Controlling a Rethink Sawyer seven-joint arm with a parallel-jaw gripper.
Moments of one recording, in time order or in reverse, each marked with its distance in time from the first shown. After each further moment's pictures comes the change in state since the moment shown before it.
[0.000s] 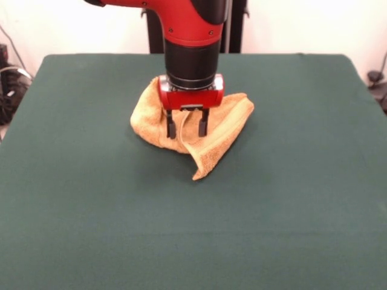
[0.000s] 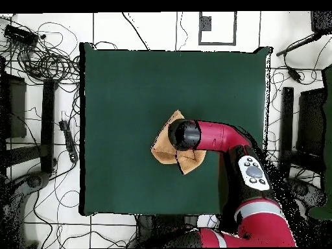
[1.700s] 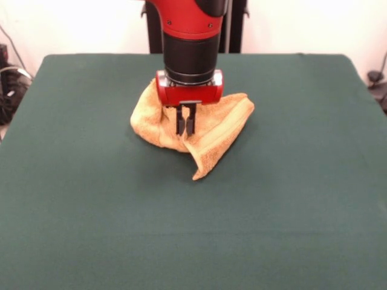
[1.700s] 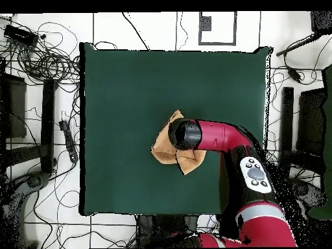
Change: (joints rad) arm 0.000 -0.021 -0.001 0.005 0.000 0.000 0.000
